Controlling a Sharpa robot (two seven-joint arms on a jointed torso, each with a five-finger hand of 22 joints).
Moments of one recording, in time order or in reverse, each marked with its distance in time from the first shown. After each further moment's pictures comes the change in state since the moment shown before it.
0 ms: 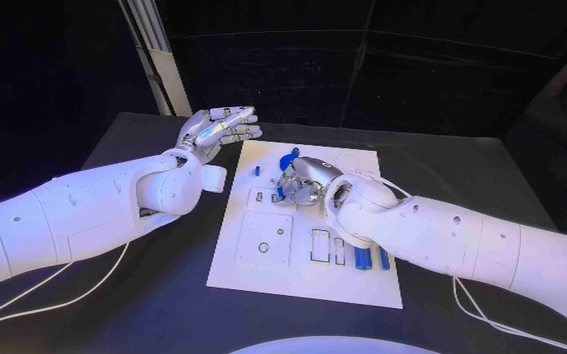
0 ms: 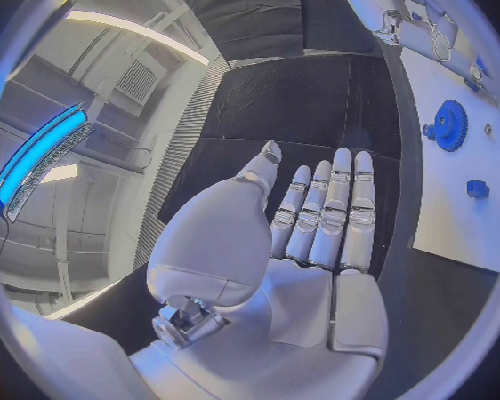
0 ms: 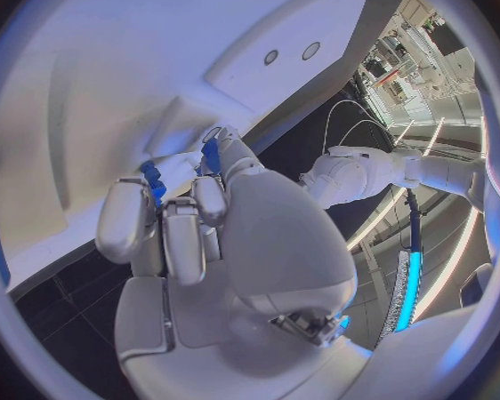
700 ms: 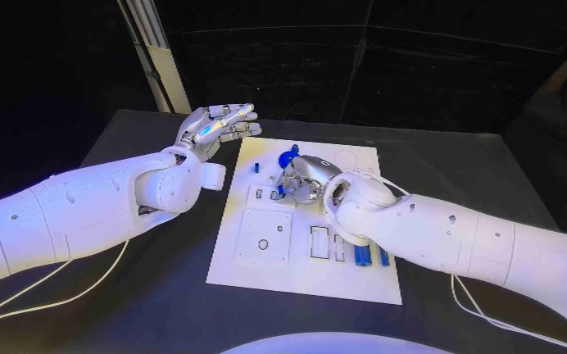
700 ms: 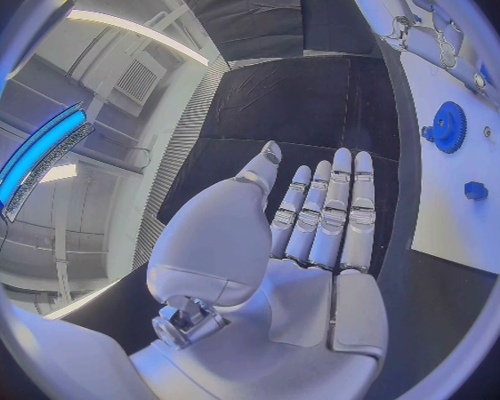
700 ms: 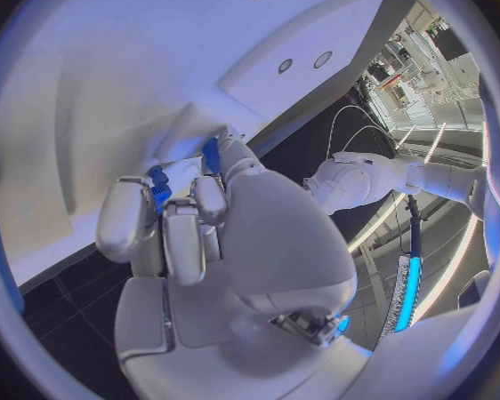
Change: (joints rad) left arm 0.000 -0.002 0.000 0.005 0.001 0.002 -0.002; left_hand 0.000 0.000 0.000 0.000 0.000 0.000 0.000 0.000 0.000 0.000 0.000 0.000 0.000 0.000 0.000 0.000 -0.001 0.000 0.000 0.000 -0.004 0.000; right arm -0.011 0.011 0.002 -0.025 -0.032 -0.003 0.002; right_hand 0.000 0.000 0.003 -0.003 -0.004 -0.002 -0.002 0.000 -0.004 -0.002 0.002 -0.013 0.000 0.000 0.000 0.000 0.000 0.000 0.000 0.000 -0.004 -0.007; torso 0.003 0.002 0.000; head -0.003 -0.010
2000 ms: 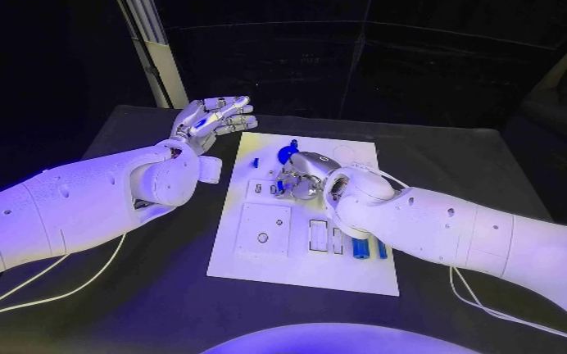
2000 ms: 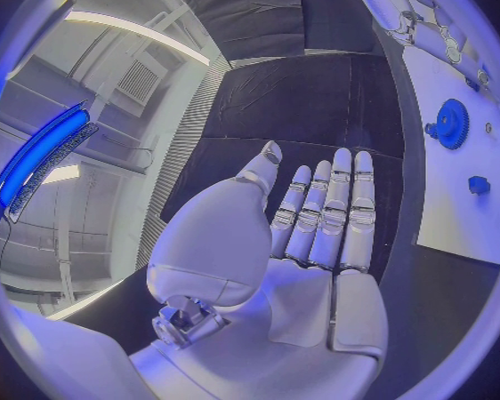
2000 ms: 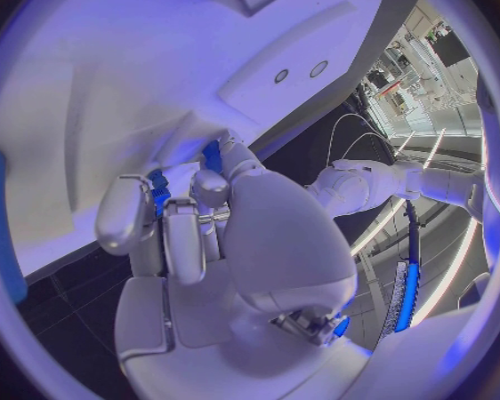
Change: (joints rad) left arm 0.000 -0.002 0.000 -0.005 0.000 0.001 -0.001; left_hand 0.000 0.000 0.003 -0.003 0.000 0.000 0.000 0.000 0.000 0.000 0.000 0.000 0.000 0.000 0.000 0.000 0.000 0.000 0.004 -0.003 0.000 0.000; right arm -0.005 -0.007 -0.001 -0.001 -0.017 0.033 0.000; right_hand -0.040 -0.040 0.006 0.006 -0.003 -0.049 0.030 -0.043 -0.014 -0.059 0.019 -0.108 -0.151 0.000 0.007 -0.005 0.000 0.000 -0.018 0.011 -0.019 -0.038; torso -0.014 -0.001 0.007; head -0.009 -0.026
